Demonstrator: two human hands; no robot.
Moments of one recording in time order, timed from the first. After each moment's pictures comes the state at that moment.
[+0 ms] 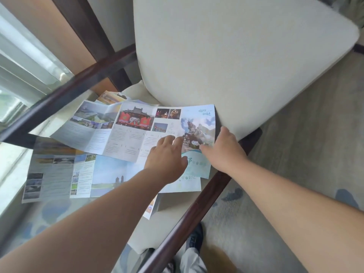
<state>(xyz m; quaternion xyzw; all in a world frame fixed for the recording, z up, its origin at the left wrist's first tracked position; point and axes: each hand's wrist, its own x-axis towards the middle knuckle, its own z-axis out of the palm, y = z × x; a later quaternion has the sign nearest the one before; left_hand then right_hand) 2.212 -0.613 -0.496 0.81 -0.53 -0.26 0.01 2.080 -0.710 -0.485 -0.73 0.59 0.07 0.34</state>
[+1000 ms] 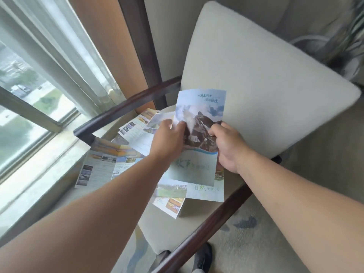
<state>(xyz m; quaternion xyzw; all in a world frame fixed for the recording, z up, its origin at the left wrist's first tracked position) 2.274 -0.587 -0.377 0.85 -0.18 -0.29 0.40 2.161 -0.679 -0.380 -0.48 0.47 -0.15 0.73</state>
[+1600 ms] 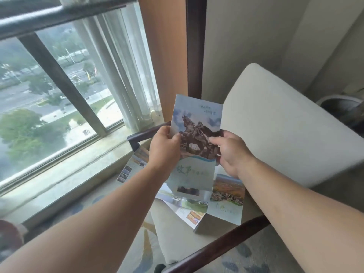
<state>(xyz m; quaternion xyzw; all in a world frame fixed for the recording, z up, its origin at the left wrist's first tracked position) 2.288 -0.485 -0.273 0.80 -0.09 -0.18 0.56 2.203 -0.623 -0.297 -0.56 0.37 -0.11 0.74</state>
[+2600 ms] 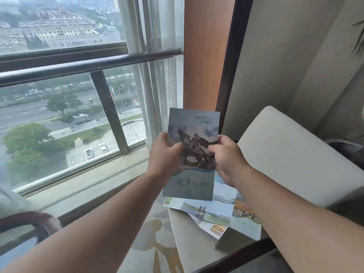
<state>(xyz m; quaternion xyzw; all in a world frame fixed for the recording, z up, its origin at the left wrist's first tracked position) 2.290 -0.322 -0.182 0.74 -0.09 -0.14 0.65 2.220 -0.456 -0.183 -0.64 0.31 -0.17 0.69</state>
